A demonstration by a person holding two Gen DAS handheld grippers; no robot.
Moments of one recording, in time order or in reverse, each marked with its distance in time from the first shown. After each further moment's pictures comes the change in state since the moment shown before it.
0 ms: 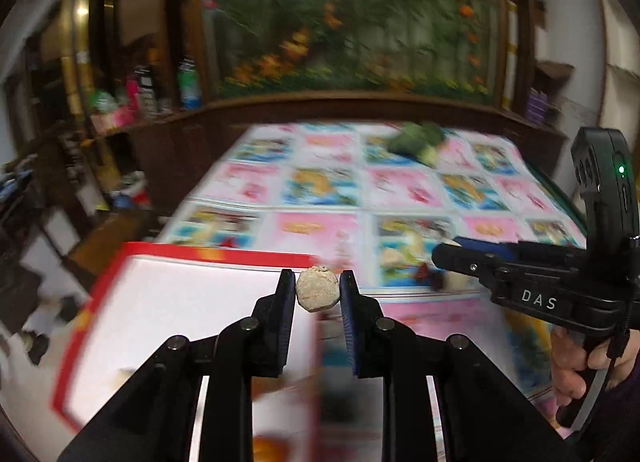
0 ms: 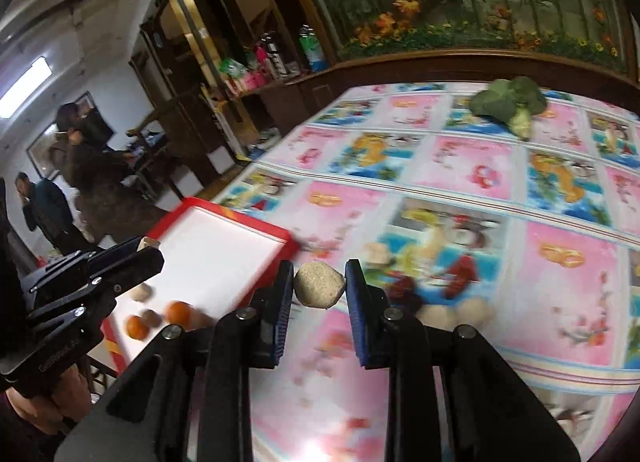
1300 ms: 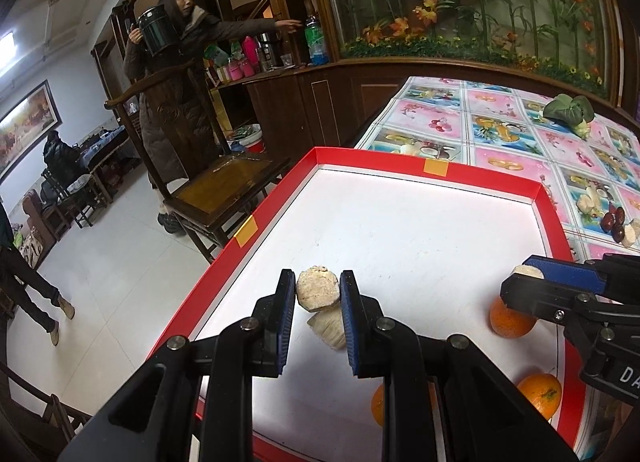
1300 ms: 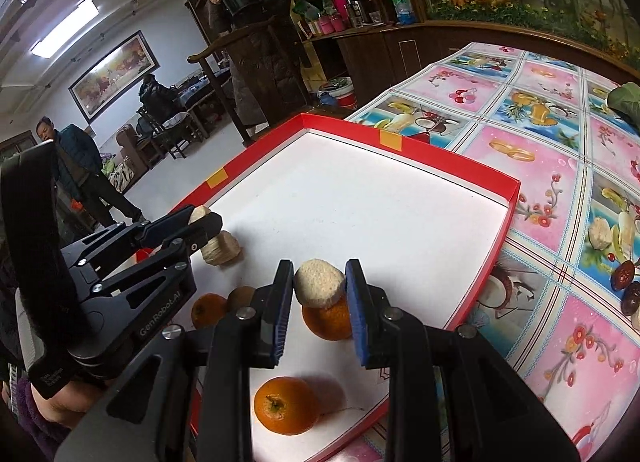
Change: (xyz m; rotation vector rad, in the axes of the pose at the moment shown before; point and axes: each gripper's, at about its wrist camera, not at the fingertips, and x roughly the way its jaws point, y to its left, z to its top) left arm 0.026 0.121 -0.071 -0.108 0.122 0.363; right arm 0.097 0.136 -0.041 -0.154 0.175 0.149
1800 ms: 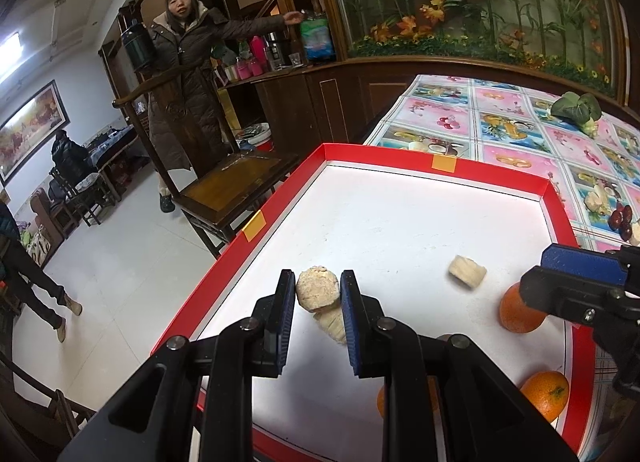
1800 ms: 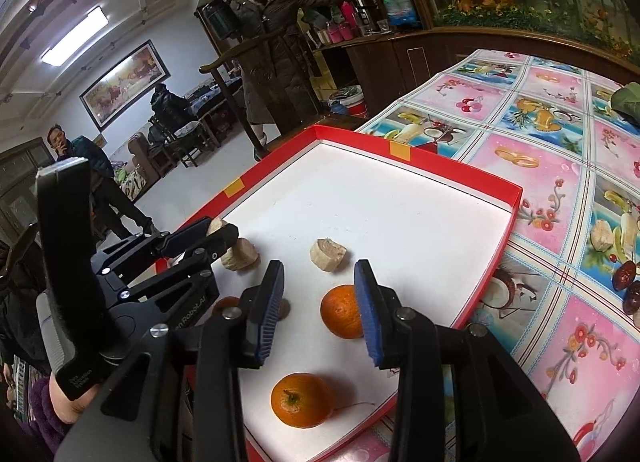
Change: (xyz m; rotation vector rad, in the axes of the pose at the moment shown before) left arm 0.000 0.000 -0.002 -0.006 0.004 0.036; right arm -0.012 0.001 -0.001 0.011 -0.036 0.046
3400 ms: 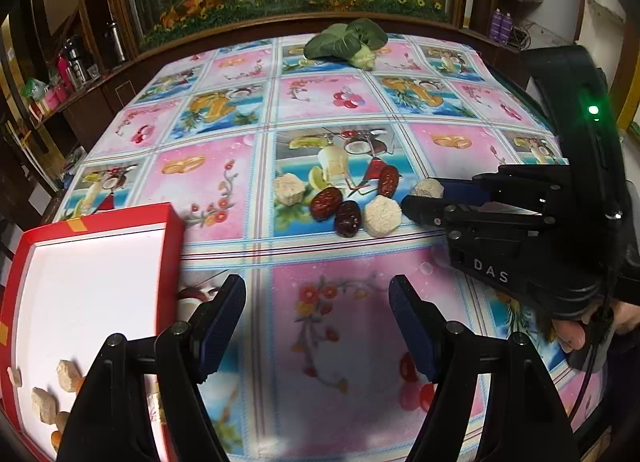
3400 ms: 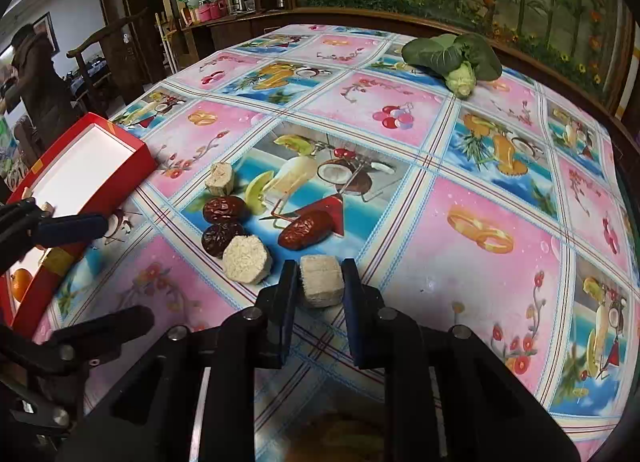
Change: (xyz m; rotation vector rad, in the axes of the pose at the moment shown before) left arm -0.027 -0.236 0.028 0.332 0.145 -0.549; right arm -0.100 -0.210 -0.025 0.037 0.098 -0.472
